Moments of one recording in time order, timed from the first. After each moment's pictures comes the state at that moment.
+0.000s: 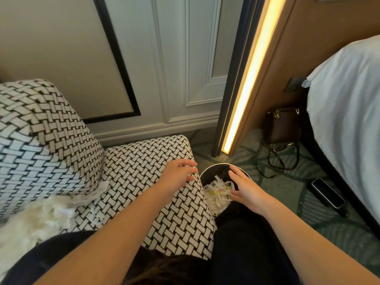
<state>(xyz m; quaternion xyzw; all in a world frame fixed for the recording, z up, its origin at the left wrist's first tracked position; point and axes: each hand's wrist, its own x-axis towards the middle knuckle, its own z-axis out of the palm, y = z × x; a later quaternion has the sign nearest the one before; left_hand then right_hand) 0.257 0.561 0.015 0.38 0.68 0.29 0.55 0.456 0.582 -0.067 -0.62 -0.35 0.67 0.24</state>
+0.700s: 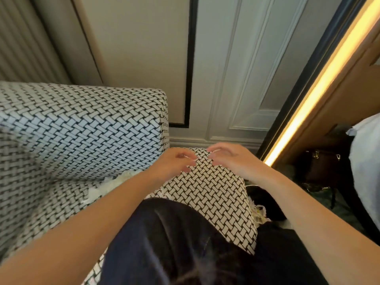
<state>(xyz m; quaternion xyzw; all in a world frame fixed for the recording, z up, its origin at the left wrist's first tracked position) 0.119 0.471 0.100 0.46 0.68 0.32 0.47 0.290 0.536 0.119 -0.46 -0.77 0.43 0.10</state>
